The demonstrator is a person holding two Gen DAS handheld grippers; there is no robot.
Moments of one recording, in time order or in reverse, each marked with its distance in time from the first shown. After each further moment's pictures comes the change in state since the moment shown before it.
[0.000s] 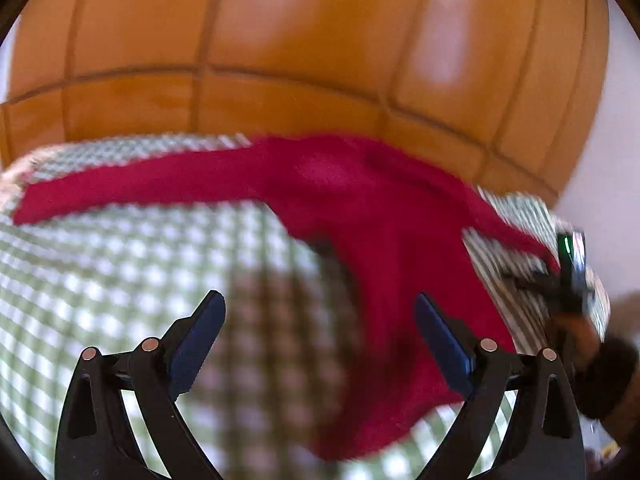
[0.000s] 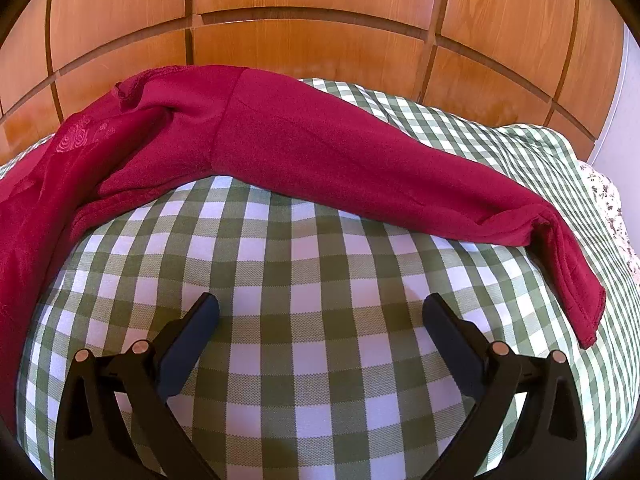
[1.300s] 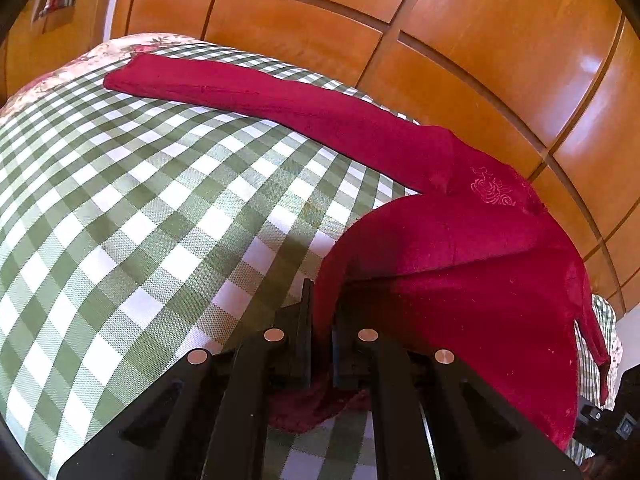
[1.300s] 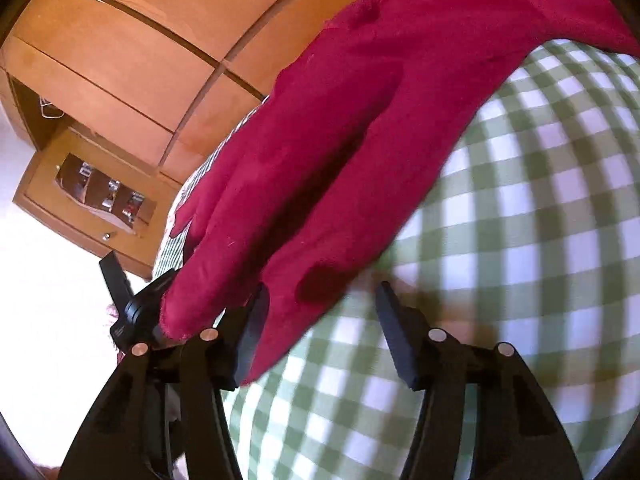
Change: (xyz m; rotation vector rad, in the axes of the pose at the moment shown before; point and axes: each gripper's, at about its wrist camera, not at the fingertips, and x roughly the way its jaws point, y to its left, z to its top) left arm 0.040 0.128 -0.007 -0.437 -0.016 0.275; right arm -0.030 0.141 -0.018 0.223 0.243 0.843
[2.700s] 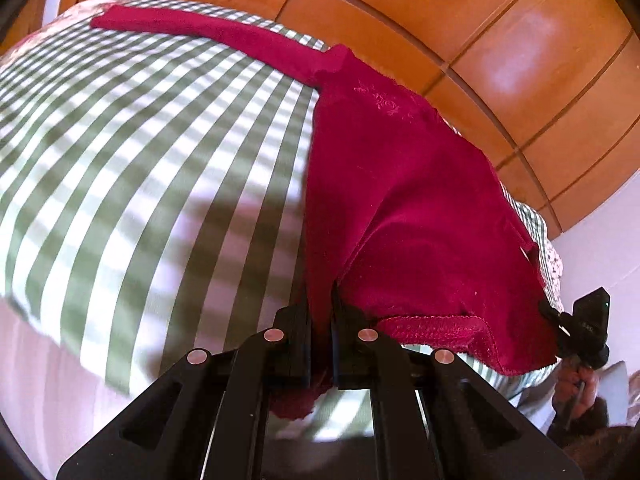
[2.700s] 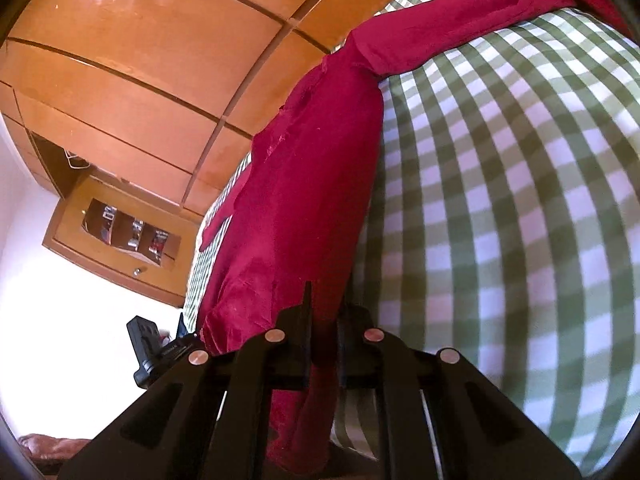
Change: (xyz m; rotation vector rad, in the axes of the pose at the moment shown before) left arm -0.121 -0.017 -0.097 0.087 0.268 -0.245; right arm -0.181 -0.085 -0.046 0.150 -0.058 0.097
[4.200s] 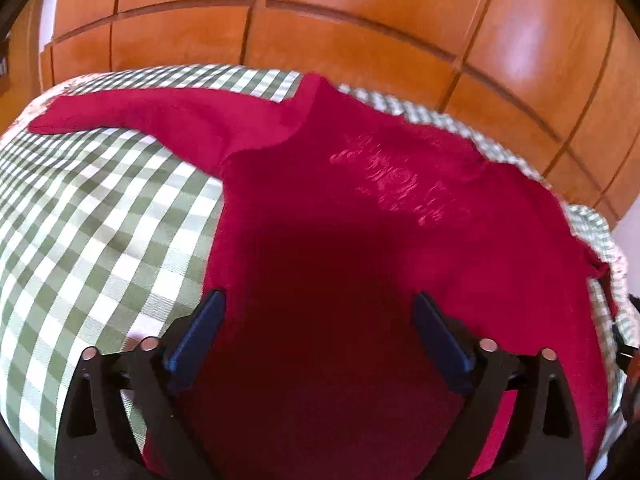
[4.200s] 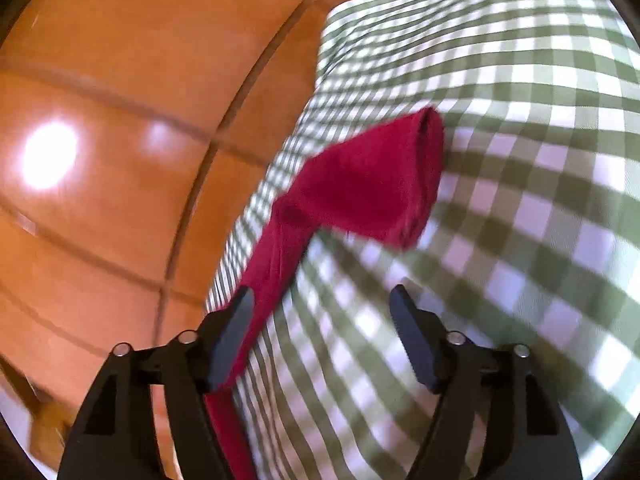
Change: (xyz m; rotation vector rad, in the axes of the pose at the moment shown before) left arm 0.113 -0.062 0.090 0.167 -0.155 0.183; right arm -0.119 -0.163 0.084 0.504 -0.737 -0.199
